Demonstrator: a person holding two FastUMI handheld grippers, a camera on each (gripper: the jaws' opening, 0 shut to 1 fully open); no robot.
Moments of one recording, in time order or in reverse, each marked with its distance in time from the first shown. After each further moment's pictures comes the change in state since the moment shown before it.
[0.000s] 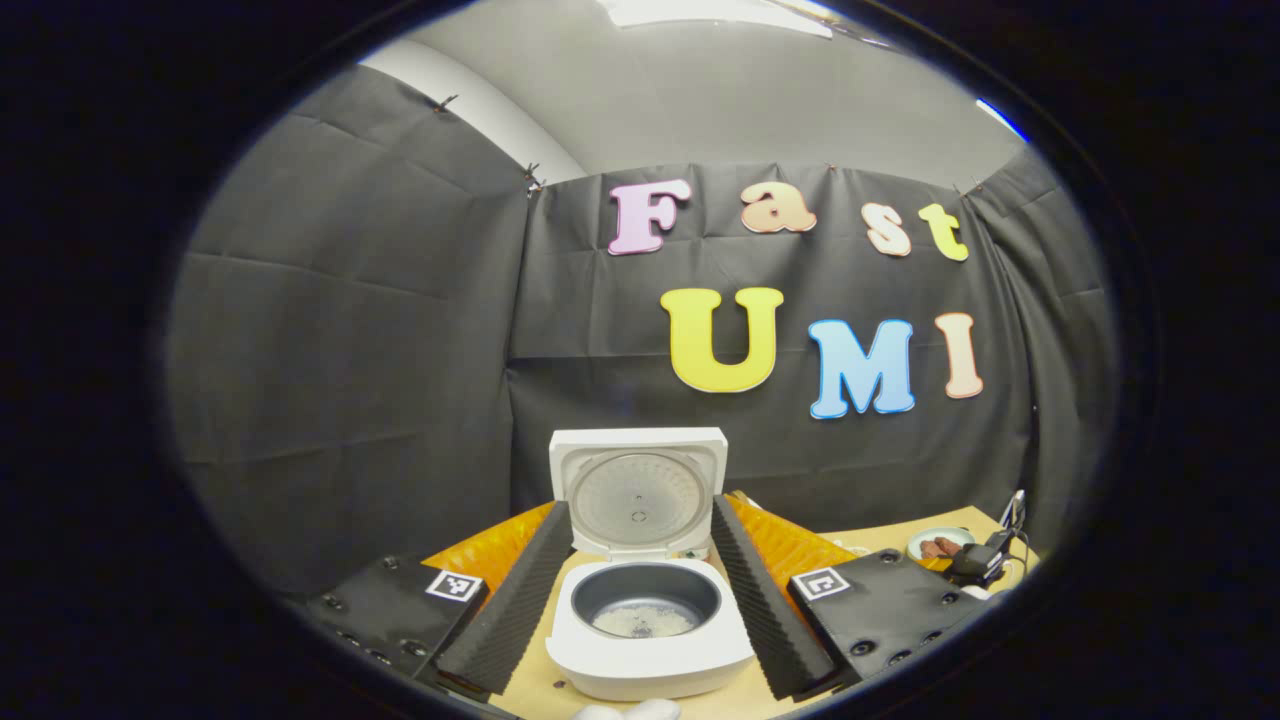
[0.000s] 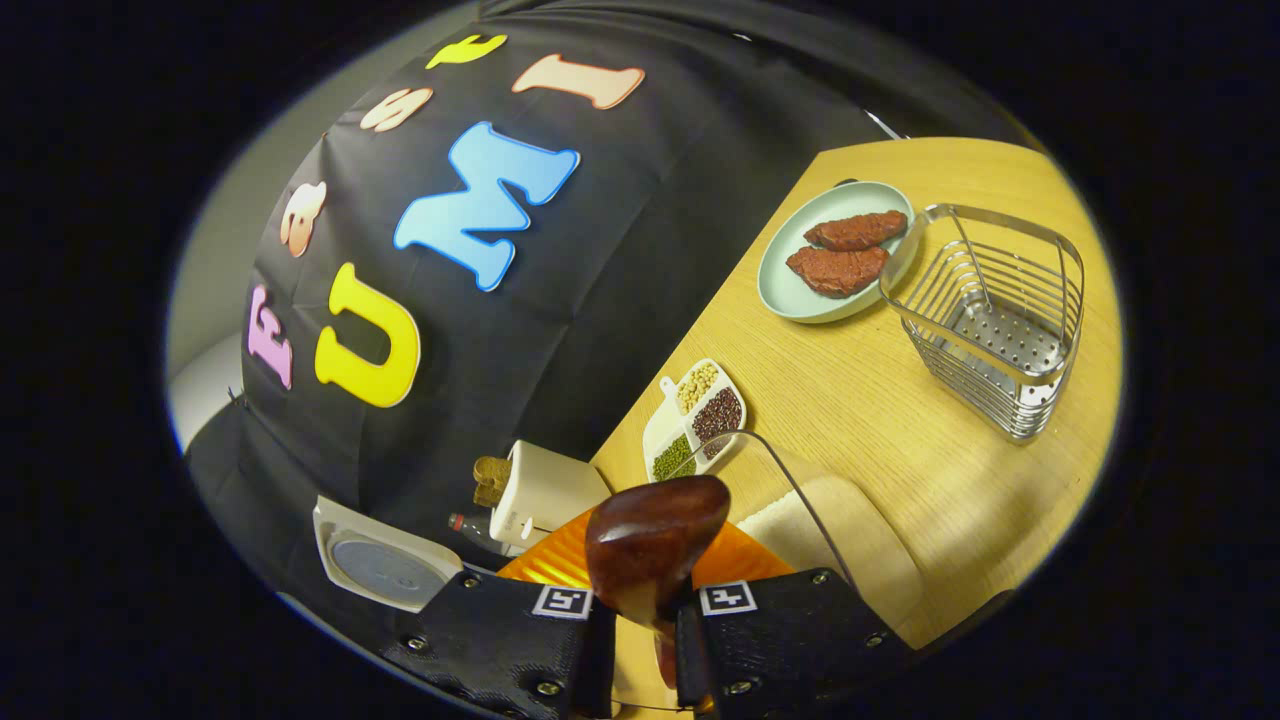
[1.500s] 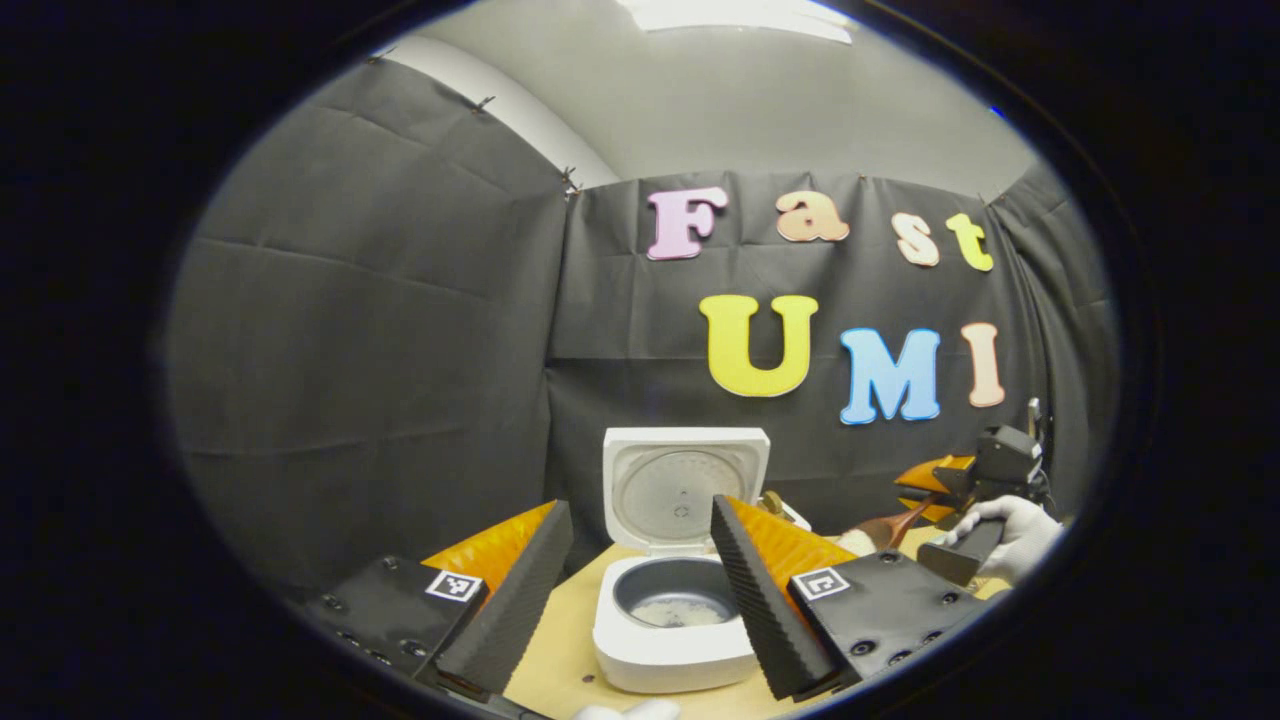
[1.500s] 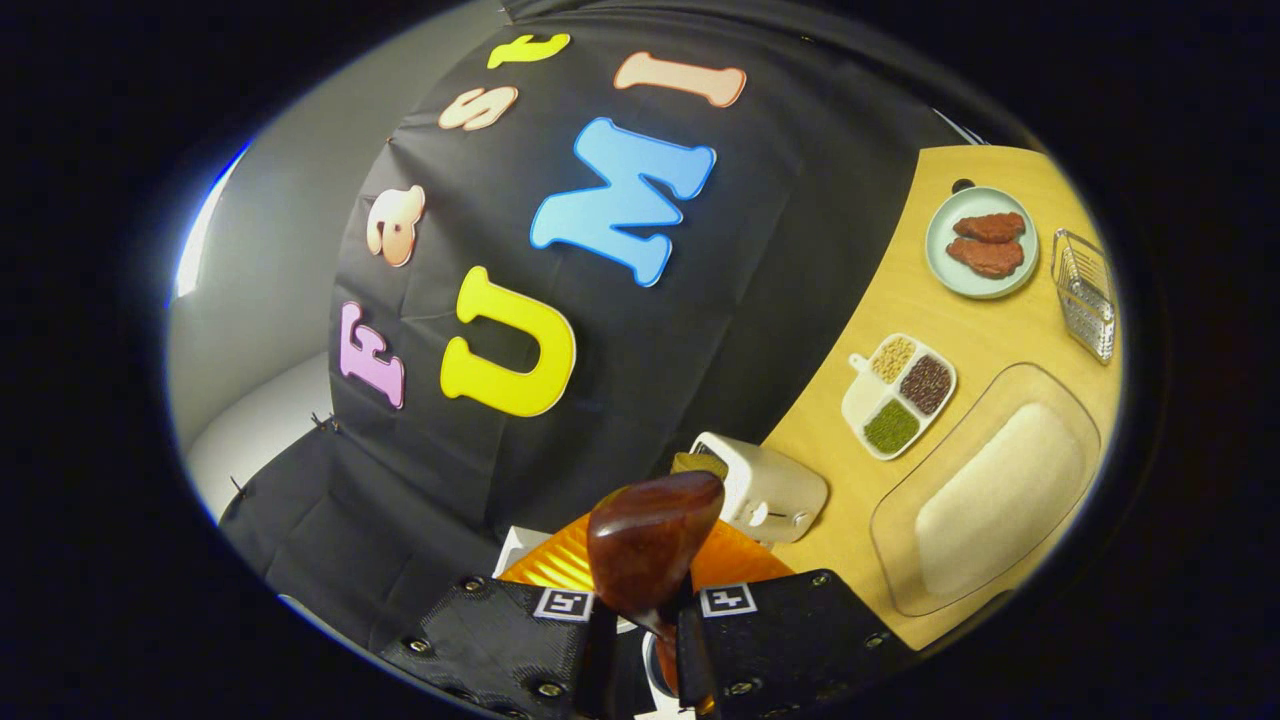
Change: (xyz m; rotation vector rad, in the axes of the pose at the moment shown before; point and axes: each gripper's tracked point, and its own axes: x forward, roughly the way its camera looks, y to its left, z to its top) left arm -0.029 0.060 -0.011 -0.041 0.001 0.102; right arm -0.019 0.242 -0.053 0.002 0.048 0.244
